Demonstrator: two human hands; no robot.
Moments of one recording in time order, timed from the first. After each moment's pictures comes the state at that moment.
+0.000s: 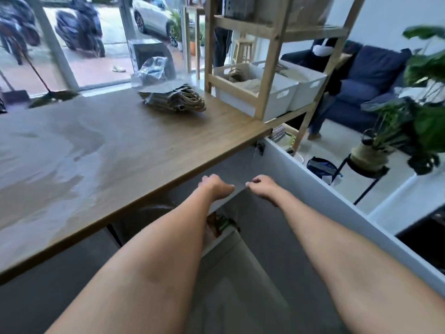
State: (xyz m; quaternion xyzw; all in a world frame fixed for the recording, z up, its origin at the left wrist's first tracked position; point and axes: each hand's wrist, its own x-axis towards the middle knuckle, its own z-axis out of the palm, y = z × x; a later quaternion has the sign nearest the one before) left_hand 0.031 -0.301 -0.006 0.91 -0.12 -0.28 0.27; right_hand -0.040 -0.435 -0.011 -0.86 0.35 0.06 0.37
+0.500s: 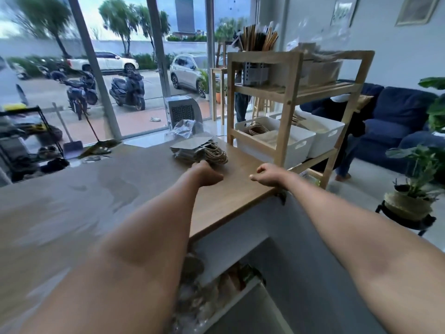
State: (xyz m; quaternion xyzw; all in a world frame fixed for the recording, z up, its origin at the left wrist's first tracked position) left_hand 0.120 -0.274 0.143 0.94 -0.13 -0.14 0.27; right_hand 0.033 -0.452 0.139 -0.92 0.22 0.01 0.32
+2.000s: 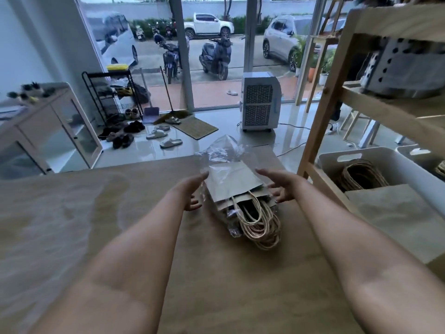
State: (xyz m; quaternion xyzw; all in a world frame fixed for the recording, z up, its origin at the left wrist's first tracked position) left_hand 0.447 -0.299 0.090 0.69 0.31 -0.19 0.63; right_hand 0.479 -0.538 0.071 -0.76 0.21 0.25 0.57
